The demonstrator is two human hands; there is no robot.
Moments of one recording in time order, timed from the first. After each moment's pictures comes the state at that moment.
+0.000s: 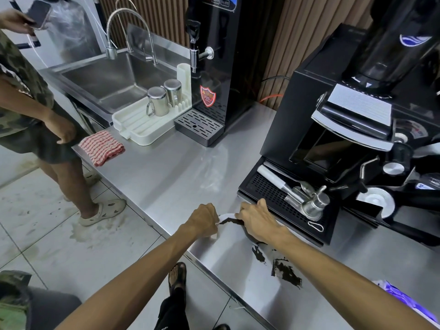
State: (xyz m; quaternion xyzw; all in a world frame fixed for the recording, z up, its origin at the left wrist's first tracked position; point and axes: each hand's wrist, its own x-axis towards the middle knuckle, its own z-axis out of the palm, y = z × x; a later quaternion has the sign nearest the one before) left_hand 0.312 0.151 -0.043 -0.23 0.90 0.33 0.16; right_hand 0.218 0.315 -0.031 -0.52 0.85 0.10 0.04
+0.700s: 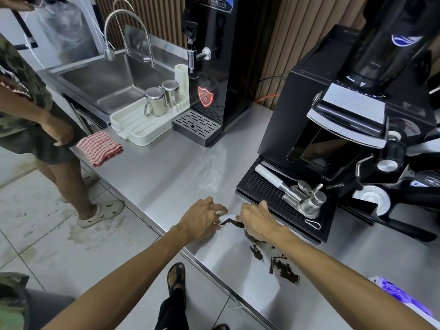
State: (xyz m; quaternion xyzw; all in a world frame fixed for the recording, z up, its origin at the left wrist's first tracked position) left_hand 0.322 0.140 -0.050 0.11 0.99 0.07 0.01; right_hand 0.217 0.323 -0.035 -0.47 0.88 0.03 0.12
